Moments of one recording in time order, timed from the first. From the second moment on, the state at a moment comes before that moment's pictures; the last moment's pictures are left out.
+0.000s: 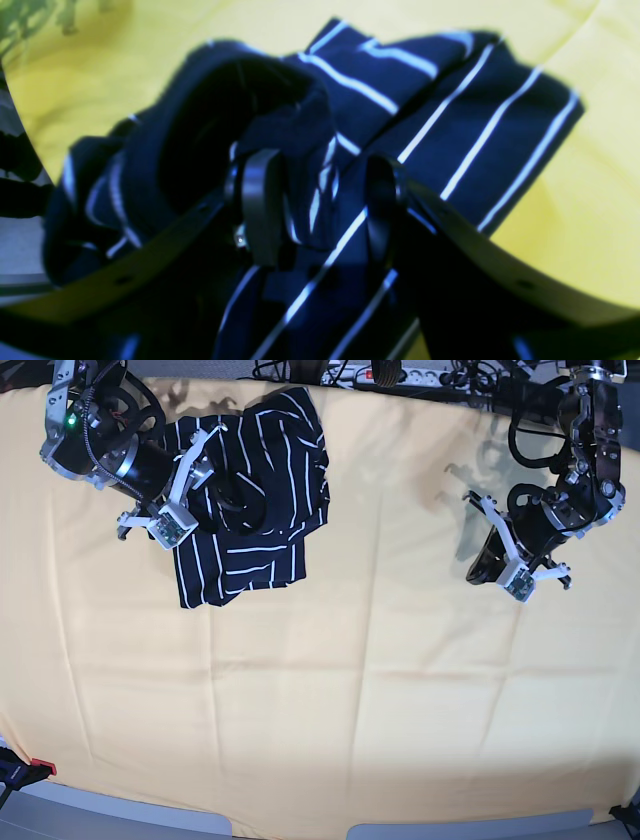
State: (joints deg) left arm 13.3 -31.4 -8.3 111.4 -30.8 -30.4 42.2; right arm -20.7 14.9 8.2 124.2 34.7 40.8 -61.4
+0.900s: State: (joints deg) left arm 13.3 -31.4 -8.3 111.4 -34.7 -30.4 42.5; right arm -5.7 15.0 -14.3 119.4 28.7 40.8 -52.4
